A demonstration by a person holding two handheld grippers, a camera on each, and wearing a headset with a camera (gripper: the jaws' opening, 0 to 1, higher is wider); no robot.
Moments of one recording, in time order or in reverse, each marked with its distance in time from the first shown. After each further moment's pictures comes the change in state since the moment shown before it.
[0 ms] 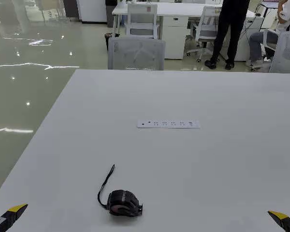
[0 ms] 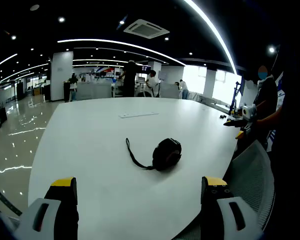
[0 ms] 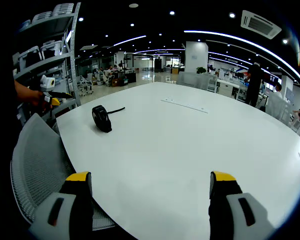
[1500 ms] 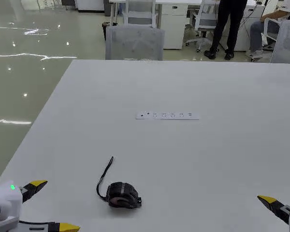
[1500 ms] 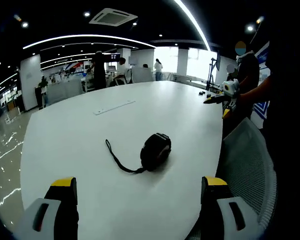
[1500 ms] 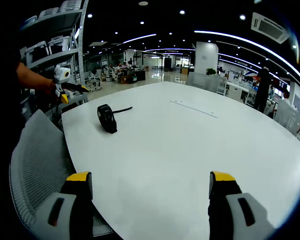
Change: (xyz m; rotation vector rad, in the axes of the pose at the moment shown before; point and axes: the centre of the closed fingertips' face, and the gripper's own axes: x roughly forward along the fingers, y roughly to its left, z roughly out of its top) left arm 0.049 -0.019 0.017 0.222 0.148 -0.218; right arm 0.025 0.008 0.018 -0.065 0.011 0.080
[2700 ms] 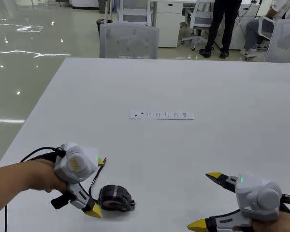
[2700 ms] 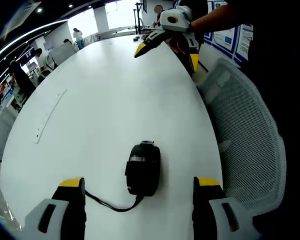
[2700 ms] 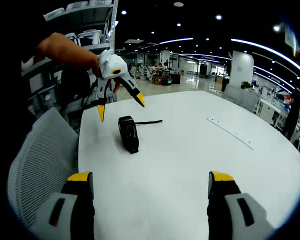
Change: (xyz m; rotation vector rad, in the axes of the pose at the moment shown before) left arm 0.119 -0.033 0.027 0.539 0.401 -0.376; right arm 0.081 0.042 0.066 -0.183 -0.021 0.269
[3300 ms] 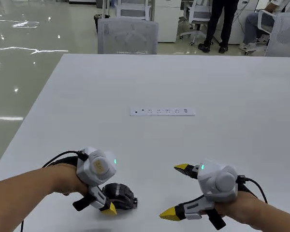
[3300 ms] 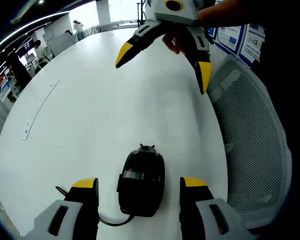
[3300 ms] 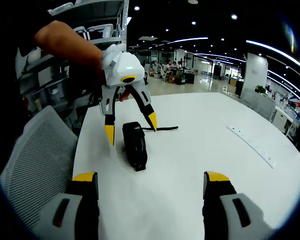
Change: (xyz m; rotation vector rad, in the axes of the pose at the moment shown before) left arm 0.041 -0.007 0.003 -0.027 0.039 -0.031; right arm 0.076 0.013 0.023 -0.059 0.017 0.101
